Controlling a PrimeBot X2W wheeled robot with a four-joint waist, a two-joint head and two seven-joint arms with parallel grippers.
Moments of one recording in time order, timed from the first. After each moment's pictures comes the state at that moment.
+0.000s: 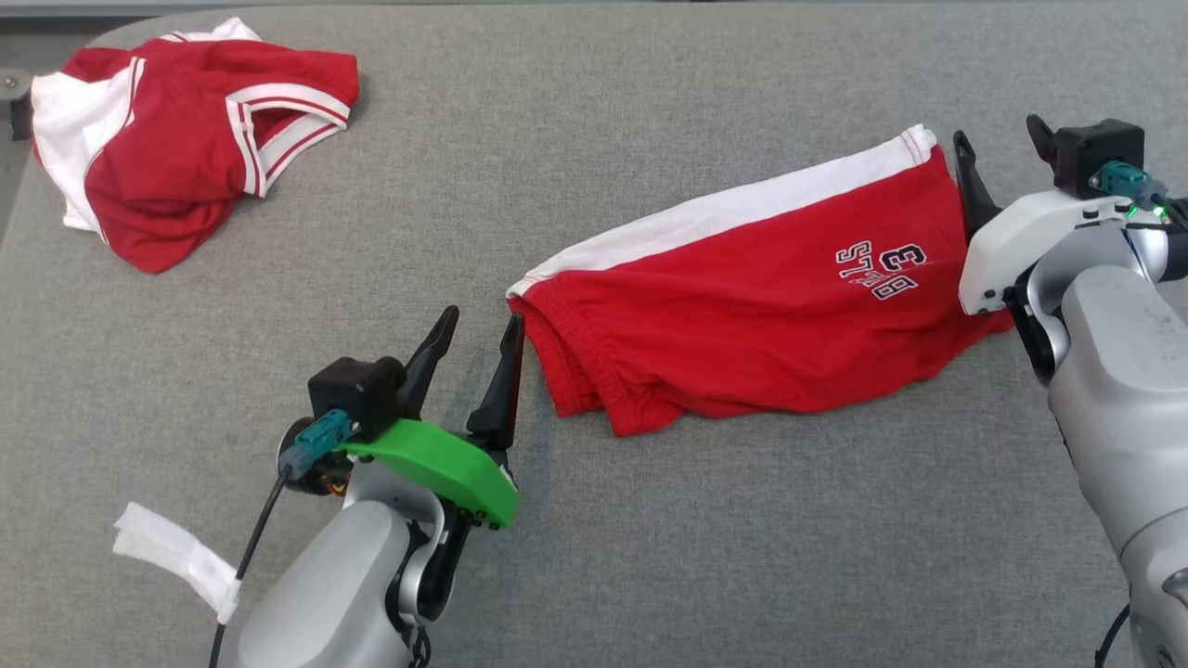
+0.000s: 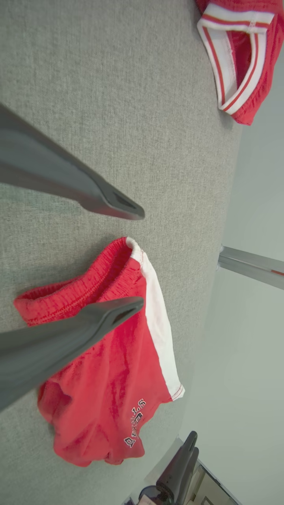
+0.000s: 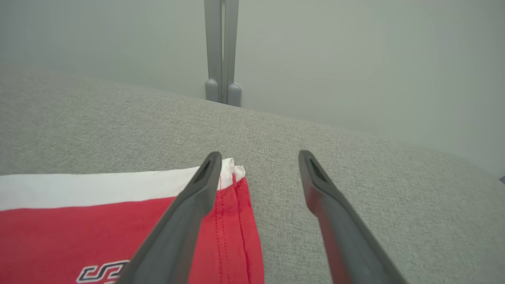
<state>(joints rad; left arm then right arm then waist) -0.47 0.19 -0.64 0.42 -0.74 0.05 -0.25 -0.91 -0.25 0.12 1.07 0.08 0.13 -0.26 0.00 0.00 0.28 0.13</state>
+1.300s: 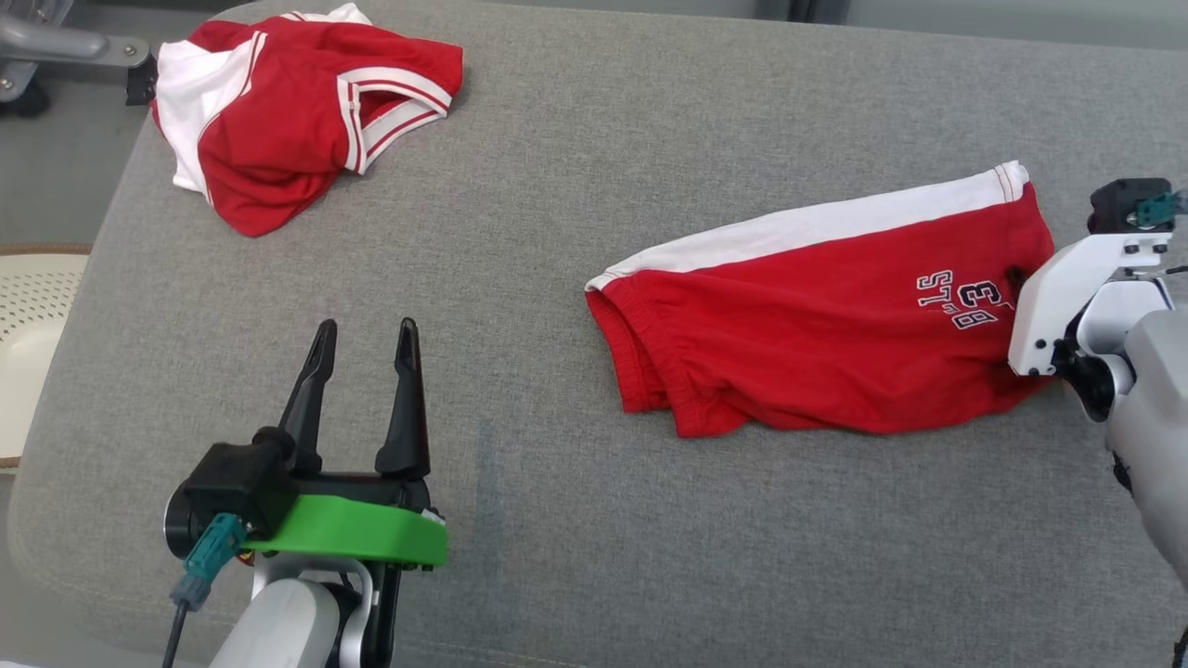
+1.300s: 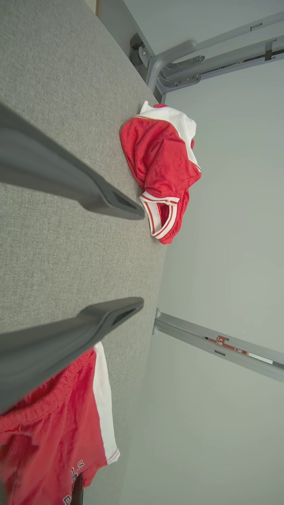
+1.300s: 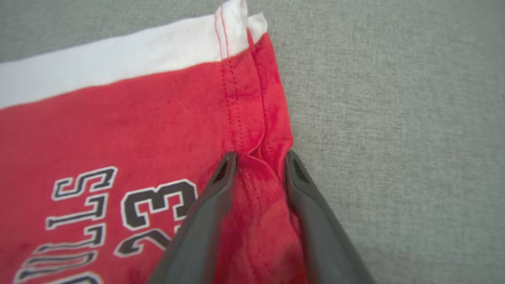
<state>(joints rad) -0.19 0.24 -0.41 0.02 -0.53 0.18 -0.26 -0.86 -0.39 0.40 1.13 0.55 0.13 0.19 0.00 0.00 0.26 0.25</state>
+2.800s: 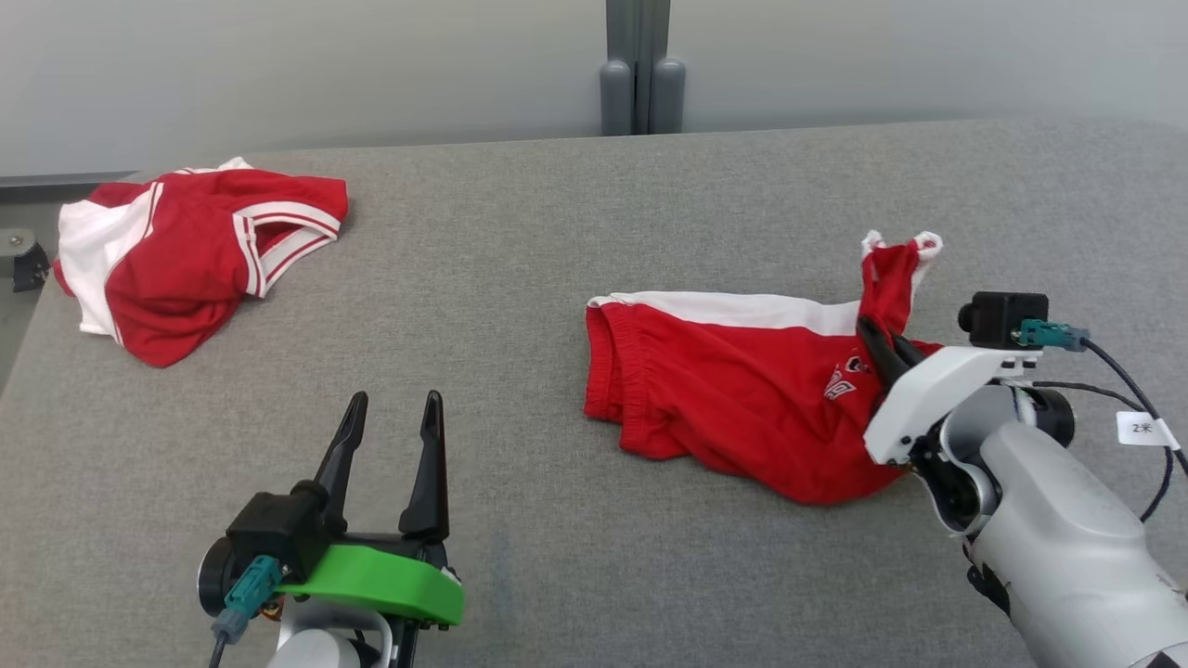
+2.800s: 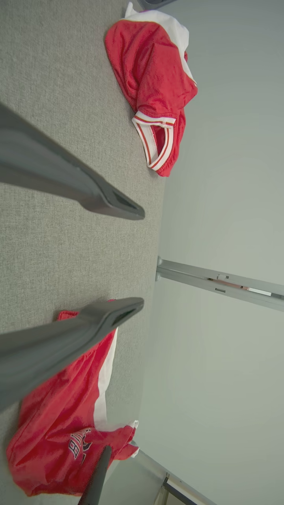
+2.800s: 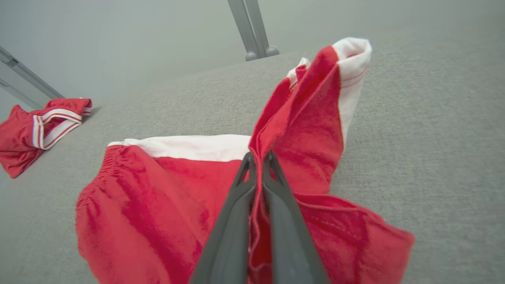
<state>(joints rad) -0.12 0.20 -0.41 0.11 -0.51 0.12 -0.26 -0.60 -0.26 0.45 0.83 0.77 0.13 -0.10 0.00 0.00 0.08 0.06</state>
